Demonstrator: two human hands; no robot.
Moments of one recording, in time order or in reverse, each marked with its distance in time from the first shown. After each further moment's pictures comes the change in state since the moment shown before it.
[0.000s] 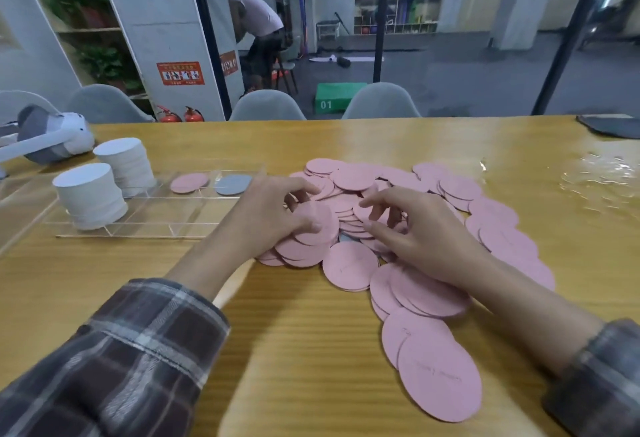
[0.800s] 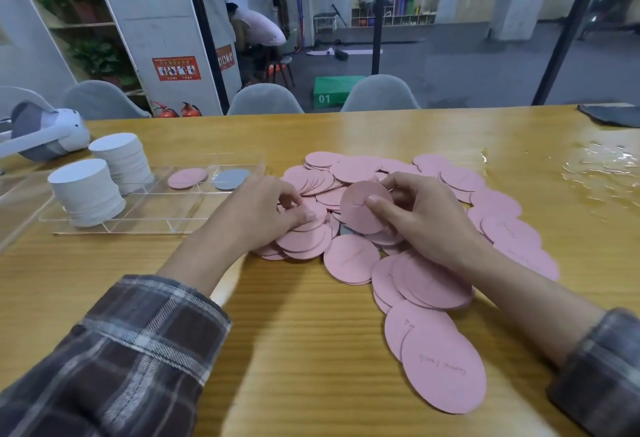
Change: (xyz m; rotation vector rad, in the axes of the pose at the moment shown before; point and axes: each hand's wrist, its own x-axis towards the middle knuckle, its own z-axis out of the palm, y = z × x) left_hand 0.001 -0.010 -0.003 0.146 -0.072 -0.093; right_hand 0.003 -0.011 0.000 0.210 0.077 0.202
